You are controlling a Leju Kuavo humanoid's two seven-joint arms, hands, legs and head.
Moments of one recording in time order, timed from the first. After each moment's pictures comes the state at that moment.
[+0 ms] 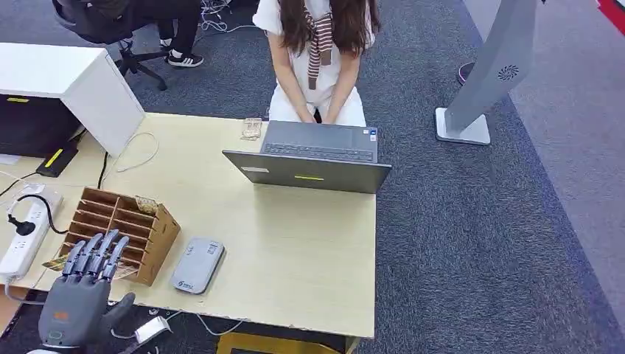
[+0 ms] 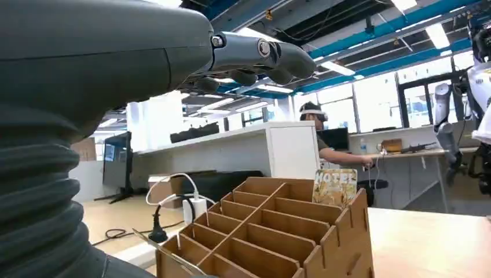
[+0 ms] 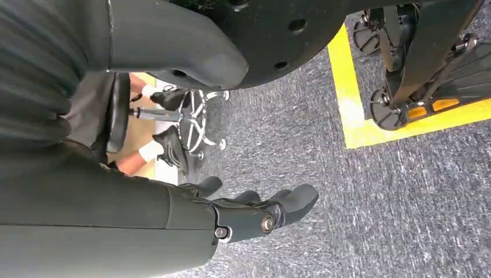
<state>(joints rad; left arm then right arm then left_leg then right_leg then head) 0.38 0.45 -0.07 -1.84 -1.22 0.46 0.11 -0.04 0.10 0.30 -0.16 -0.56 -0.29 0.21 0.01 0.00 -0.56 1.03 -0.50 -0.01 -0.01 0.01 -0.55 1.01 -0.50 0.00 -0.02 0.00</state>
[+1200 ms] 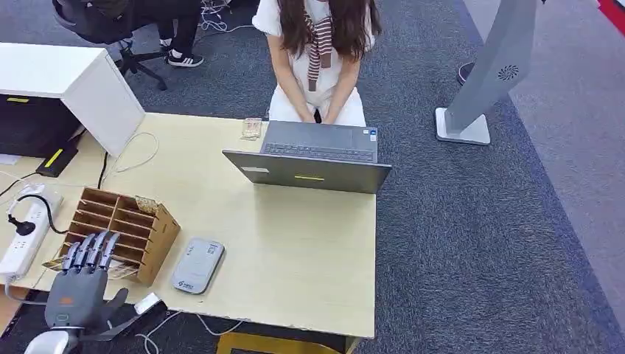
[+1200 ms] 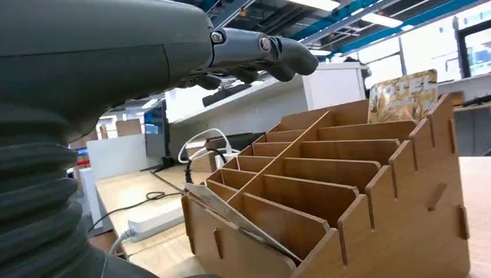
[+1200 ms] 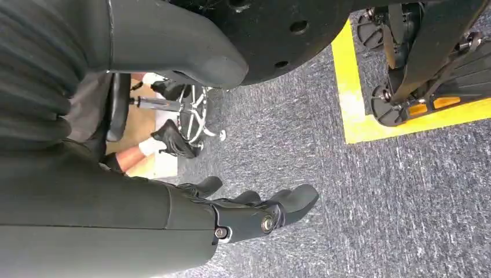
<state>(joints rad) 0.24 0.31 0.07 -1.56 -1.24 0.43 0.01 -0.04 0.10 0.31 -0.16 -0.53 -0.28 0.22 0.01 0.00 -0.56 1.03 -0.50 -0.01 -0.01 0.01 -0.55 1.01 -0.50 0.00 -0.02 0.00</state>
